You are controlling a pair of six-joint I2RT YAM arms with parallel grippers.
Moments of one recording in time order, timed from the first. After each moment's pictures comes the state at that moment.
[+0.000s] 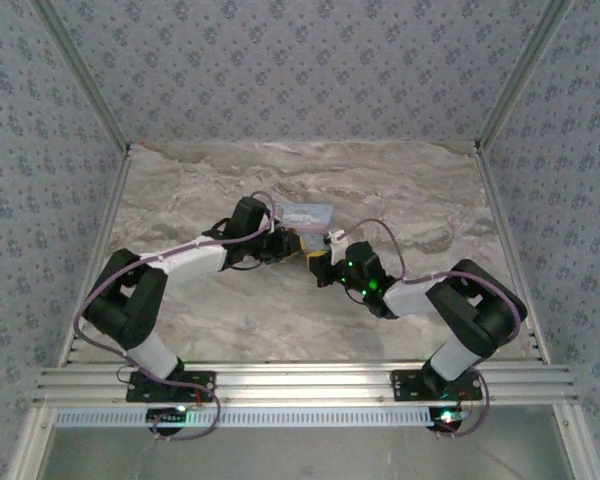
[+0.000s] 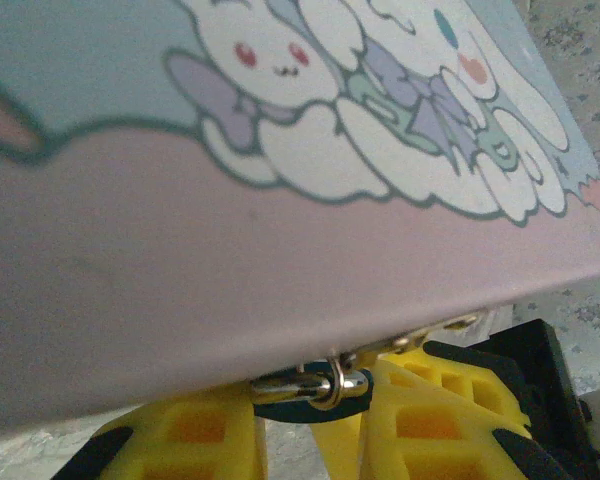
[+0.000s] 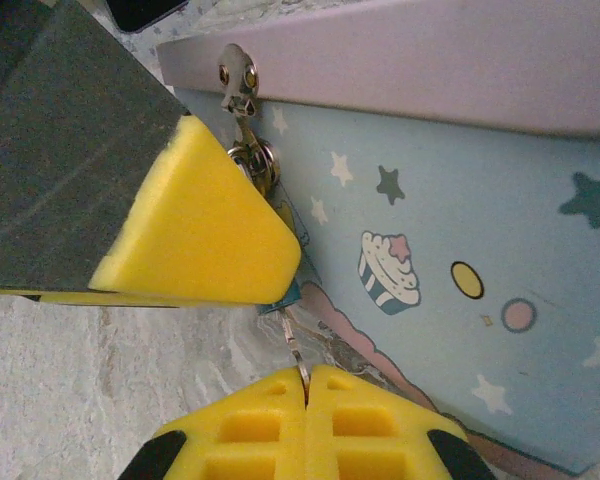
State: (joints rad) left arm -0.59 1.63 0.92 -0.03 0.50 -0.87; right arm 0.71 1.60 0.47 0.77 -0.16 0.36
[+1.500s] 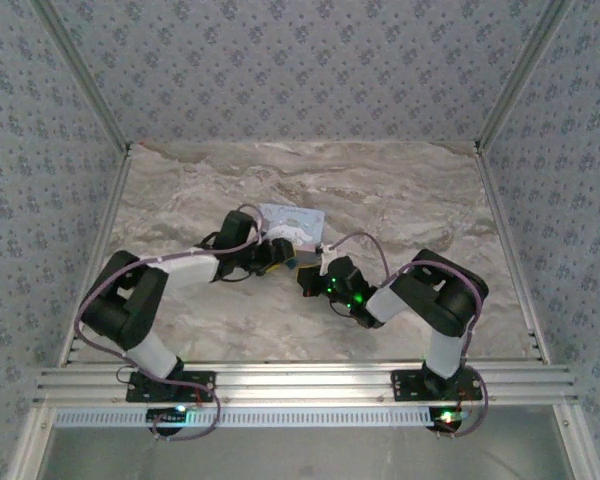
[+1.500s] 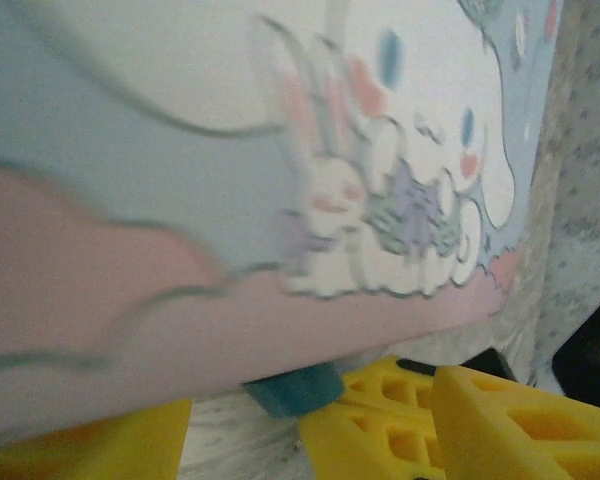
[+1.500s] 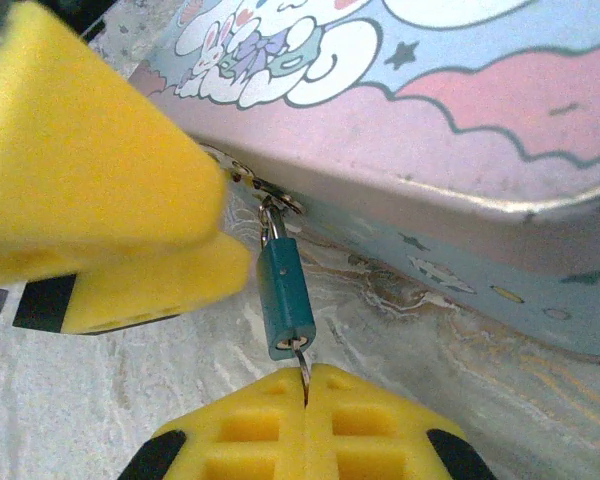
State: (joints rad) left arm -0.52 1.61 0.72 0.13 0.50 -0.92; right arm 0.83 1.81 0.48 0.94 -0.05 0.67
